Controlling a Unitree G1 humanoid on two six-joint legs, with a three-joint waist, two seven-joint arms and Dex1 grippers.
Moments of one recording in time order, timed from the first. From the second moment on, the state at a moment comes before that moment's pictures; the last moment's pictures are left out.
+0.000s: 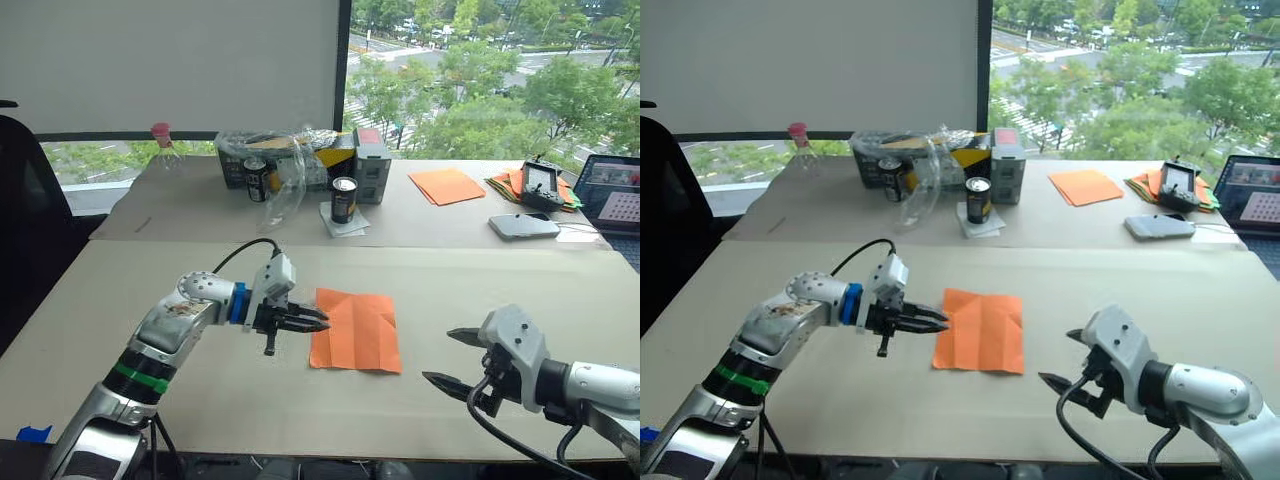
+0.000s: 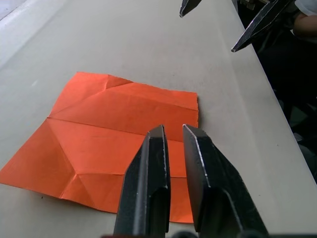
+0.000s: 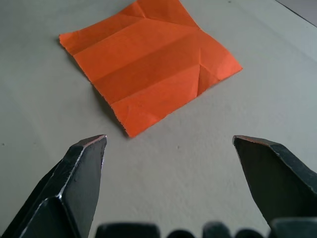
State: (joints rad) left arm -0.61 0.59 -0.31 0.02 -0.37 0.49 -1.22; right arm 0.20 -0.88 -0.26 -0.78 0.48 0.76 0.68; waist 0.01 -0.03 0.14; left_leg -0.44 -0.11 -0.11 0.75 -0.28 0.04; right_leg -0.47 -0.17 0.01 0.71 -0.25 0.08
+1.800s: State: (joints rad) left arm -0.49 0.52 -0.32 -0.02 -0.19 0.62 -0.94; right arm -0.52 -0.39 0.25 0.00 0.23 0.45 0.87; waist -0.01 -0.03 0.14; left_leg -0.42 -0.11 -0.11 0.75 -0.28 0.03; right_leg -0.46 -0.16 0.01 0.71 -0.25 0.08
